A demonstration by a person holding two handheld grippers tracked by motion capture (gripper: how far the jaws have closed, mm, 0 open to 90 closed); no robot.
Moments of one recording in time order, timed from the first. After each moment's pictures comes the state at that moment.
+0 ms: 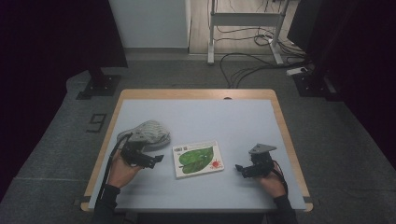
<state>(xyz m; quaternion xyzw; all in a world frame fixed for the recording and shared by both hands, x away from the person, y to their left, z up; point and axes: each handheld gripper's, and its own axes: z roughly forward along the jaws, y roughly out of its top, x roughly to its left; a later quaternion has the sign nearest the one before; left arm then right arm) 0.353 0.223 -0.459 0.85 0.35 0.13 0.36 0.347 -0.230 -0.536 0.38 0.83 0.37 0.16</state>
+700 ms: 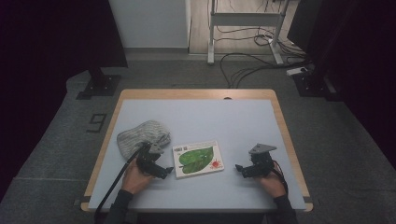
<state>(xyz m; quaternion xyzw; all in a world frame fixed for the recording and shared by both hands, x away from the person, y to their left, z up) 0.353 0.192 -0.519 0.89 0.33 0.12 0.29 0.347 -0.230 -0.536 0.38 0.83 0.37 0.16</state>
